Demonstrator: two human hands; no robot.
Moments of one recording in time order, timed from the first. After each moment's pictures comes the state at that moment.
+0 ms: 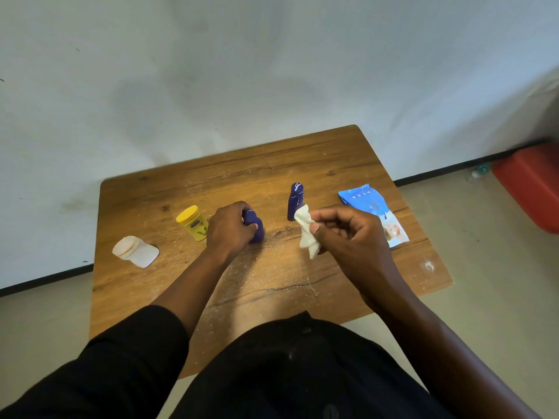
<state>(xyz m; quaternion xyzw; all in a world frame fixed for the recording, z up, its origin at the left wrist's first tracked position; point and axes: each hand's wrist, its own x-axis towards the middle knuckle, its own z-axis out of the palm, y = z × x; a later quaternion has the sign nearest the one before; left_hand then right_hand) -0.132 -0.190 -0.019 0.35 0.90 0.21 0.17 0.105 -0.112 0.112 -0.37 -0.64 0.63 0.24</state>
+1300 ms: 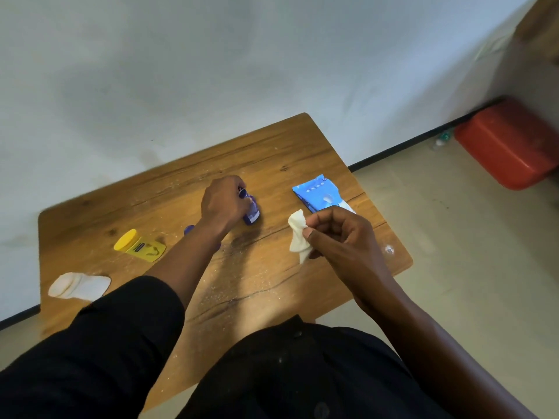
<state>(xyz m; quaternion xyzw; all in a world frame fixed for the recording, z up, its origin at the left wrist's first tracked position) -0.097 -0.058 -0.012 0.42 0.88 0.16 0.16 0.175 -0.050 0.083 -0.45 -0.57 0.65 0.22</state>
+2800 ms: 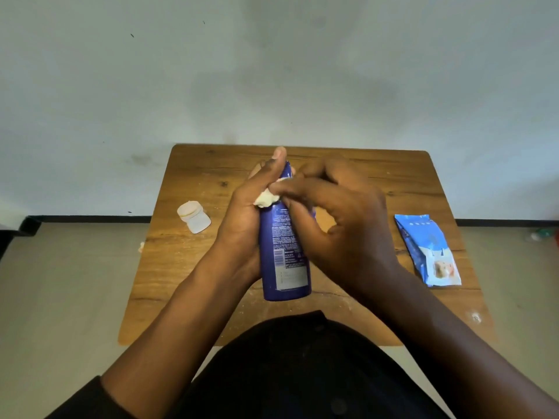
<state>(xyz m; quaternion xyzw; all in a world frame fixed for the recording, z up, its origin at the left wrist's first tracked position) -0.086 -0.276 0.164 0.00 0.41 0.79 0.46 0.006 -0.173 0.163 -0.06 -0.90 0.29 0.33</state>
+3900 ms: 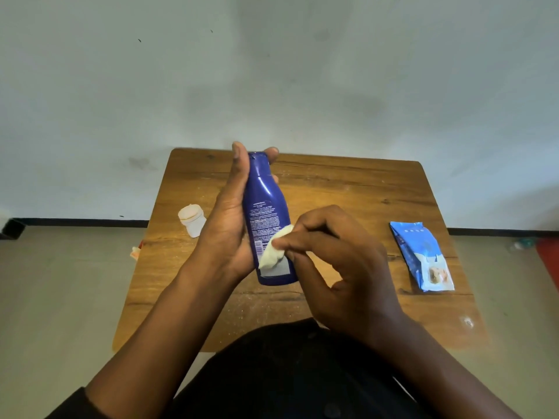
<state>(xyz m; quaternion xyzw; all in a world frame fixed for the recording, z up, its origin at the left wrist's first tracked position) -0.108 -0.301 0.153 0.02 0.40 0.81 0.43 0.035 -0.204 0.150 -0.04 -0.90 0.32 0.29</state>
